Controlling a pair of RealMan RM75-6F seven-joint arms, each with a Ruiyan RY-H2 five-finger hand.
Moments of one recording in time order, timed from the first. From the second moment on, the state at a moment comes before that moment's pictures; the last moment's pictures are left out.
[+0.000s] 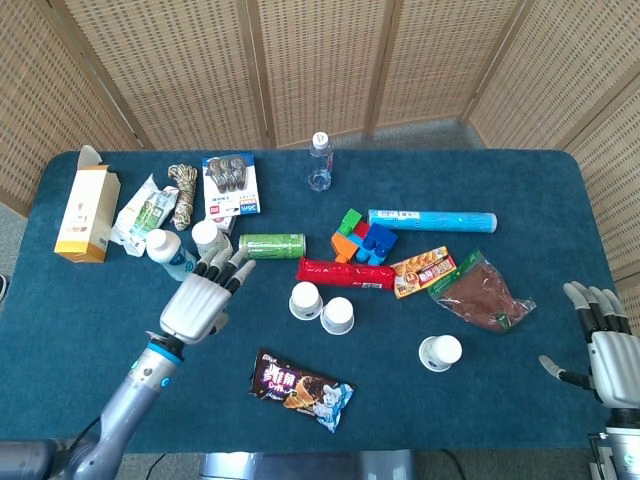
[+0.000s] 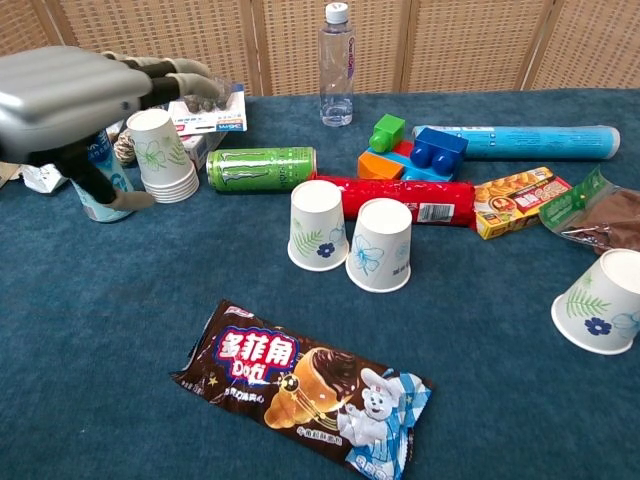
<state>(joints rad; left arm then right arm) -0.66 -1.38 -0.02 -1.90 1.22 1.27 0.82 0.05 -1.08 0.08 -1.65 -1.51 1.51 0.12</state>
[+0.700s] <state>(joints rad) -0.42 -1.08 0.16 -1.95 1.64 1.46 0.49 0.05 -1.09 0.07 -1.66 -1.52 1.51 0.08</state>
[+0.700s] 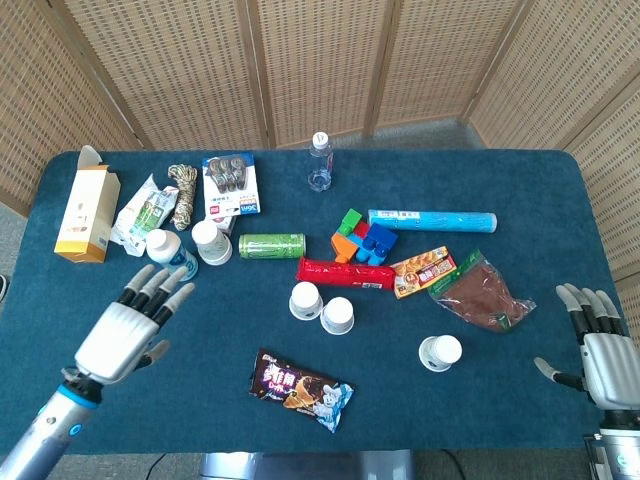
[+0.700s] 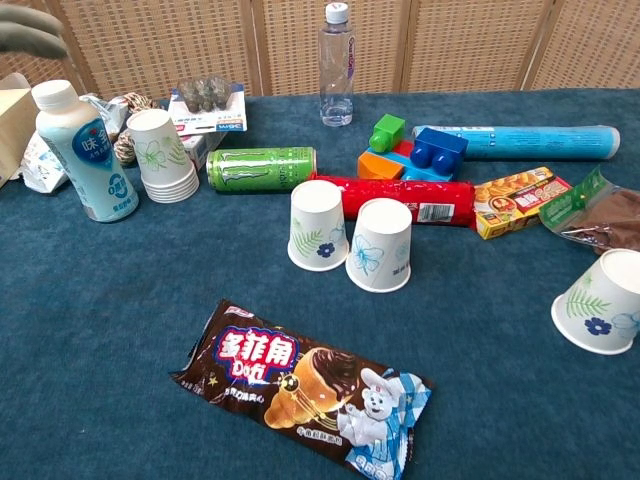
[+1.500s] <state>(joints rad) -0.13 -0.96 0.18 -1.75 1.72 1.71 0.12 0.06 -1.11 0.06 -1.66 -1.52 1.50 0.01</state>
